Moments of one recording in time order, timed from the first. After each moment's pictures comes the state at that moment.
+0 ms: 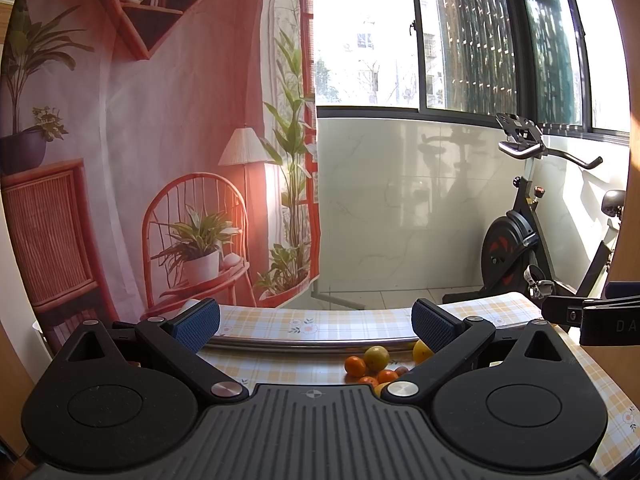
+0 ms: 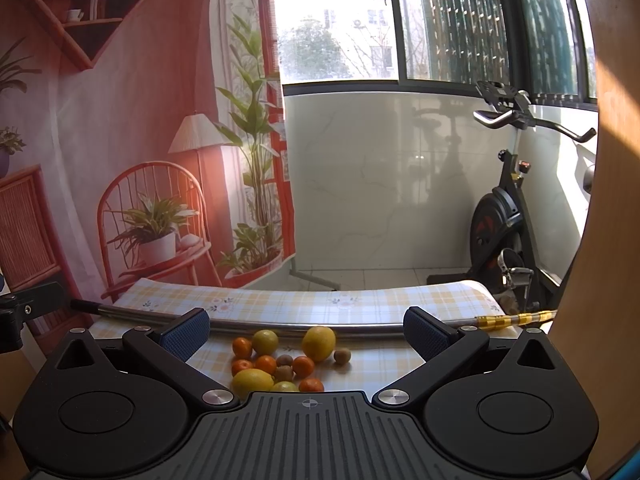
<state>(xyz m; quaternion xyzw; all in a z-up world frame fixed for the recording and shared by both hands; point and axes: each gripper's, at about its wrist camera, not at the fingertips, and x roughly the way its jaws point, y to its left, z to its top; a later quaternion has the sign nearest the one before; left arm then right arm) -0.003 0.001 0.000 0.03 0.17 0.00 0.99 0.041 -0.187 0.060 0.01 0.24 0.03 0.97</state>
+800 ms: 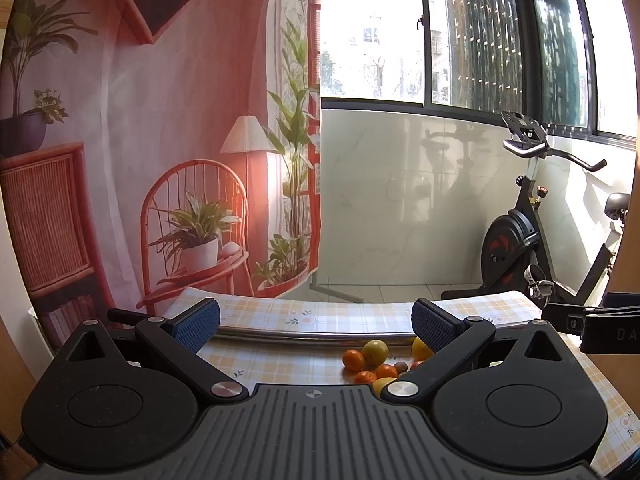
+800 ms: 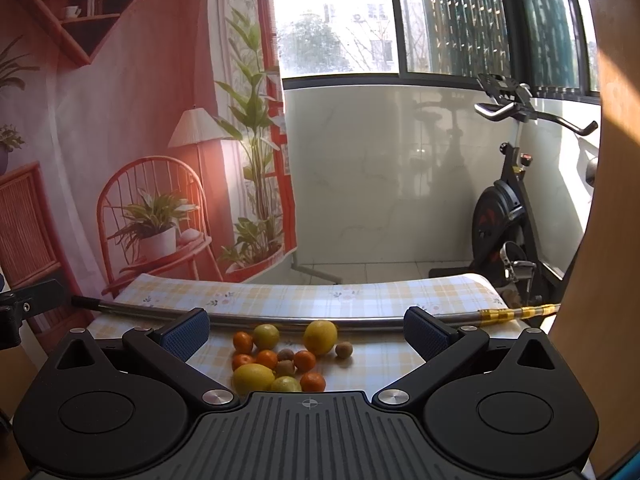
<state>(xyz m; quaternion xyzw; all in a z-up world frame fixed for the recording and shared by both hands) 0.007 0.003 -0.008 0.02 0.18 0.00 0.98 0.048 -0.187 0.053 0.01 0.25 0.03 0.97</state>
